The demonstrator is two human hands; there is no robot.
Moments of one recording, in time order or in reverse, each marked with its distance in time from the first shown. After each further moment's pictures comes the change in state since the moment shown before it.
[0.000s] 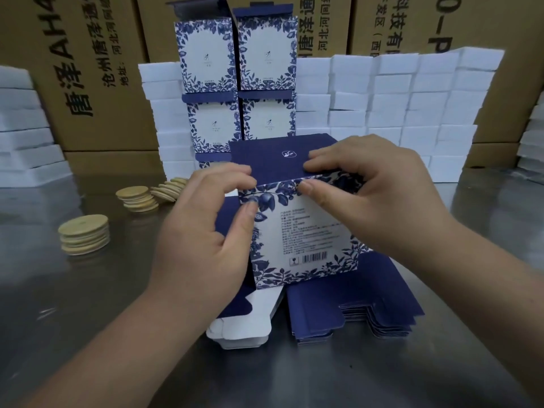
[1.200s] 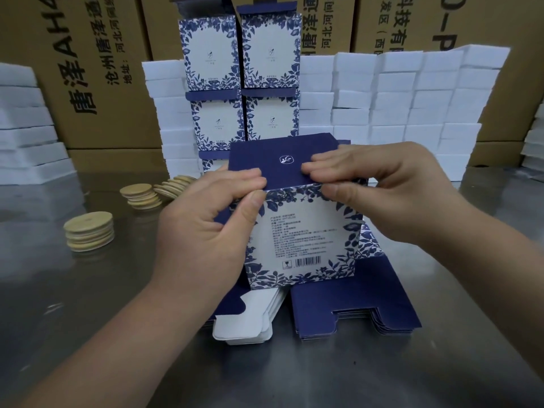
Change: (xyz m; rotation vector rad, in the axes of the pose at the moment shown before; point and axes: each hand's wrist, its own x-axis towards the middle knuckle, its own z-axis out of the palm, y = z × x) left_hand 0.003 0.000 0.000 -0.102 0.043 -0.062; right_hand 0.003 0.019 -0.007 0.422 -0.181 -0.009
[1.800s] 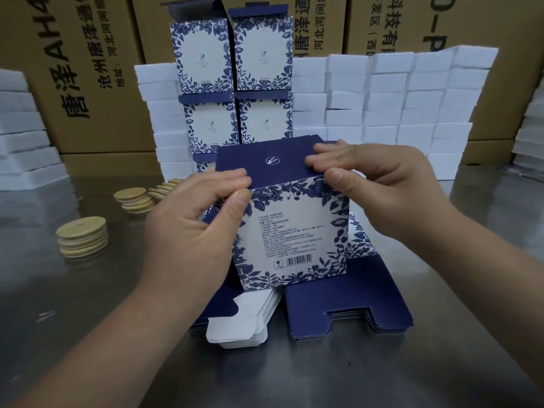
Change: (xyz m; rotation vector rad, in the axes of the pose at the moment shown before) left_hand 0.001 -0.006 -0.001 -0.046 0.024 -0.044; right_hand -0.003 0.014 0.002 0.046 0.127 -0.010
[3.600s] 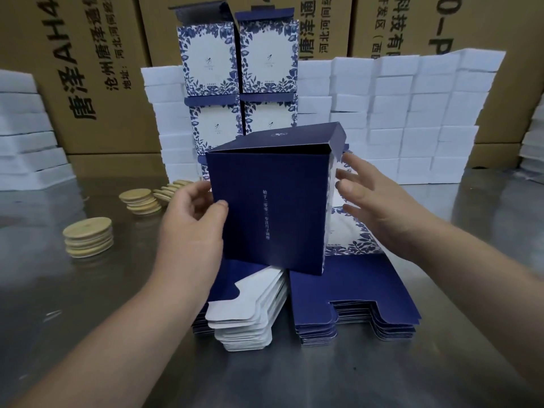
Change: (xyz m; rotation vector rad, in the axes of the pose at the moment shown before) left_hand -0.001 -0.035 0.010 -0.335 0.137 -0.625; right_hand -0.007 0.034 0.001 0.306 -0.111 0.630
